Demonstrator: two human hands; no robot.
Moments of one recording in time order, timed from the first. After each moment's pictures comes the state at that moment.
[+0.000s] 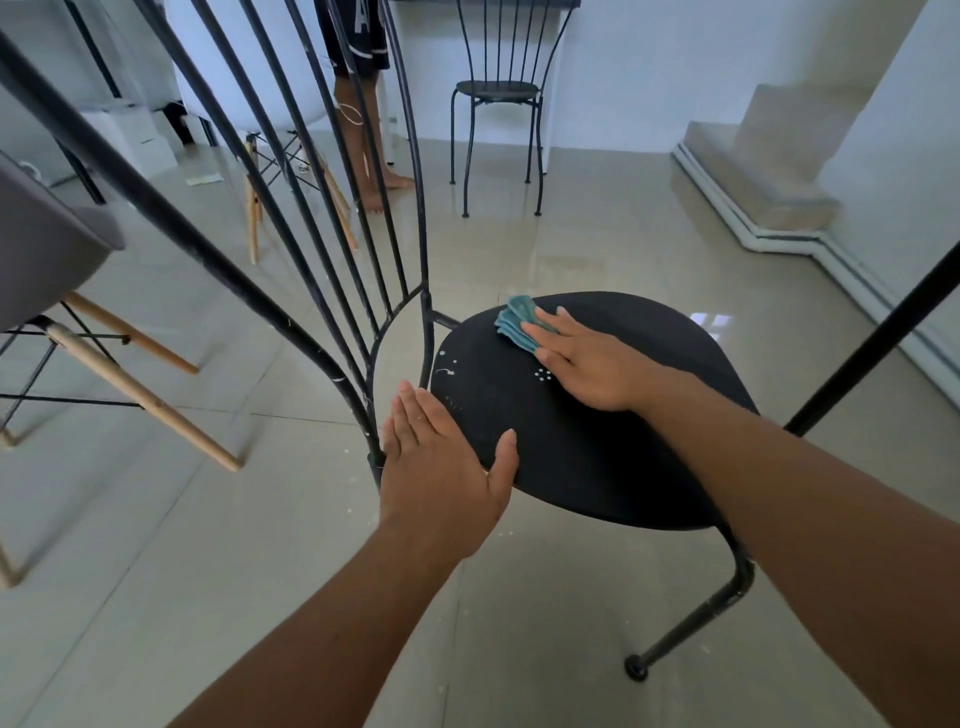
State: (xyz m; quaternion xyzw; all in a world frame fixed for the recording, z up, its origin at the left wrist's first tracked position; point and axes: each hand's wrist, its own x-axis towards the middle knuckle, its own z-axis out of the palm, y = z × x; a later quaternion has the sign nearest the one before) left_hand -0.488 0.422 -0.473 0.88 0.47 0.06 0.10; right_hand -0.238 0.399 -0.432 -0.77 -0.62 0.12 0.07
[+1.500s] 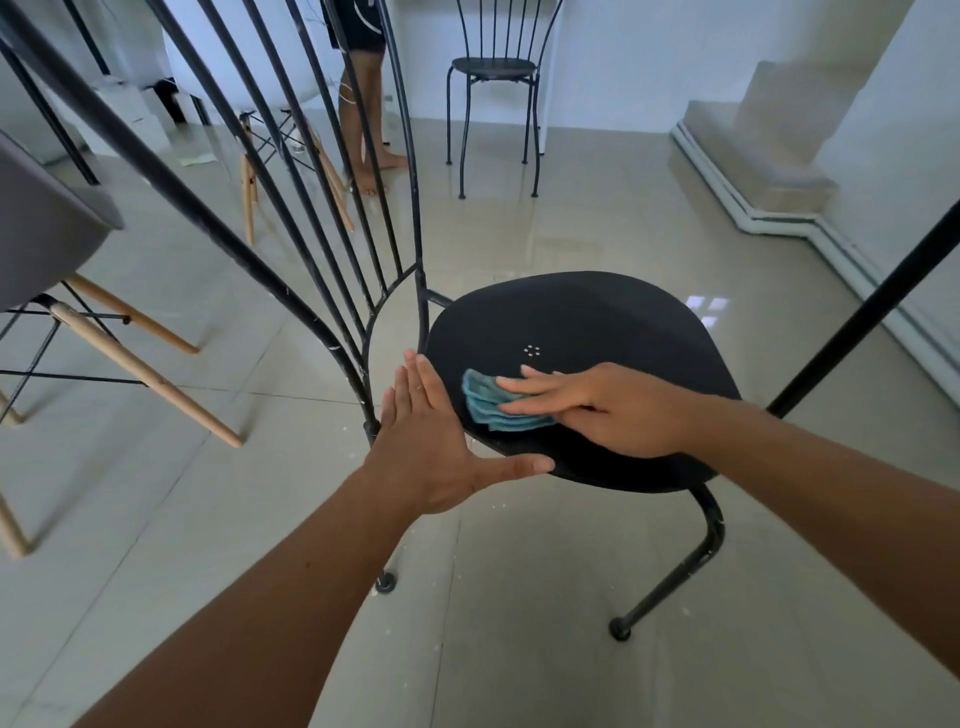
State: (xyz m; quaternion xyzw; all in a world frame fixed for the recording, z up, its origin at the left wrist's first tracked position) left_hand -0.501 0.429 -0.456 0.90 0.39 -0.03 0.21; right_hand -0.277 0.310 -0.411 -0.64 -0.72 0.24 0.10
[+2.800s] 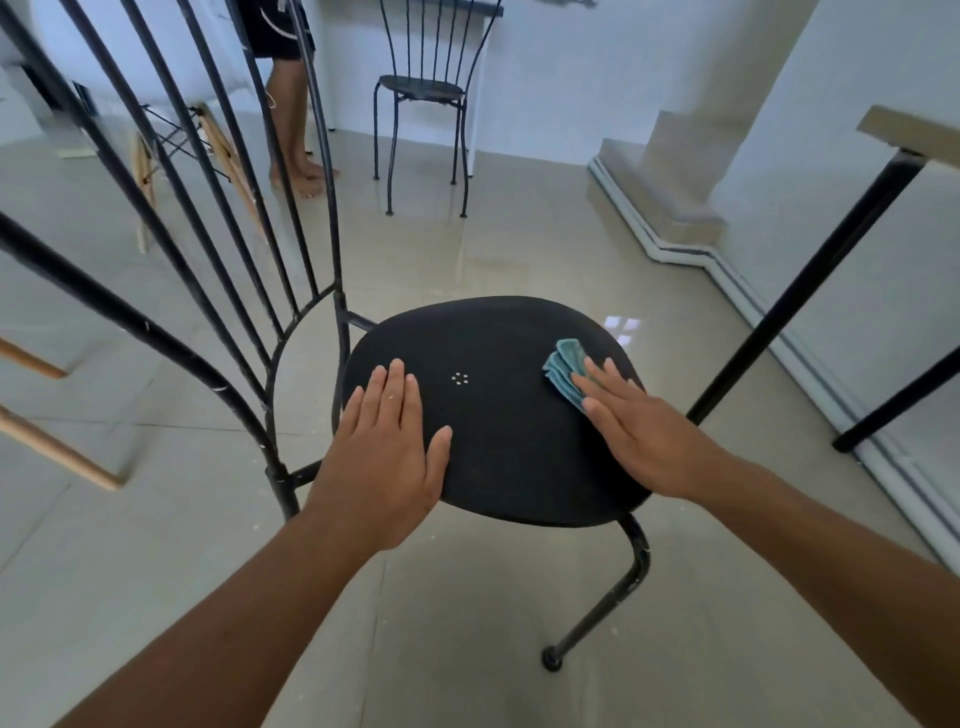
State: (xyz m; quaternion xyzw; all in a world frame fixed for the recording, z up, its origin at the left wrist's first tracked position) left_hand -0.464 0.434 -0.477 0.95 0.31 0.08 0.06; right_hand -0.220 0.244 -0.434 -0.84 -0.52 0.10 0.13
